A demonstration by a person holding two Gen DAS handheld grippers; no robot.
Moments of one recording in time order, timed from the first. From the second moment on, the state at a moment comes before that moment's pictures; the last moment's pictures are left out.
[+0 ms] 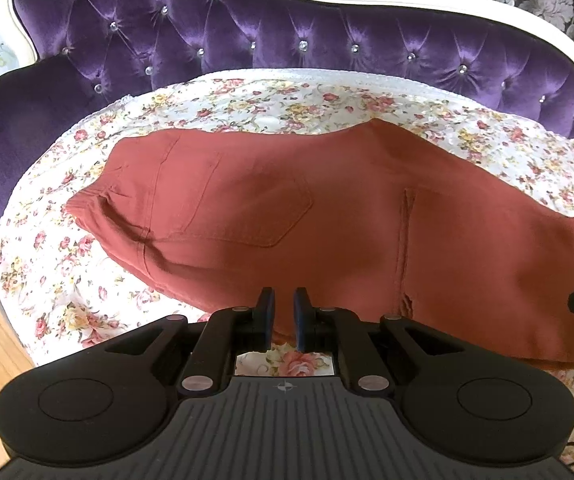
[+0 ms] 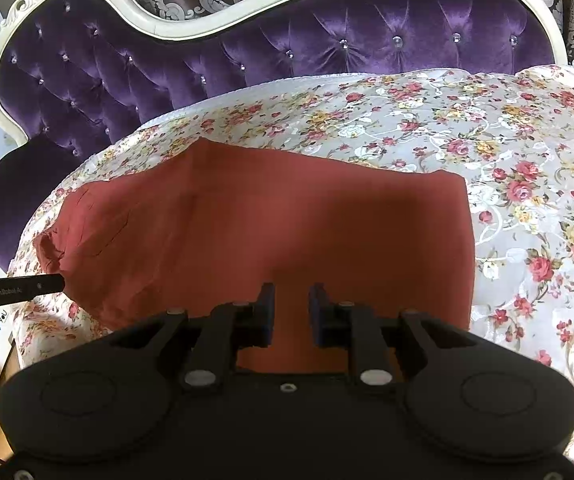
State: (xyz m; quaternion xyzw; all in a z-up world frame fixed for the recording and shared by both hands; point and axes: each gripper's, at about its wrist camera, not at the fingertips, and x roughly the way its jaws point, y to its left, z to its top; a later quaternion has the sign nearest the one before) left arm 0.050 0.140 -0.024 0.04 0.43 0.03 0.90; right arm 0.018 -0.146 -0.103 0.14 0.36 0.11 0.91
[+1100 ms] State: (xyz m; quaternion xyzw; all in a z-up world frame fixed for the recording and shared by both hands) left arm 0.074 0.204 -0.029 -0.02 0.42 0.05 0.91; right arm 0.032 -0.118 -0.091 0.12 0.36 0.15 0.91
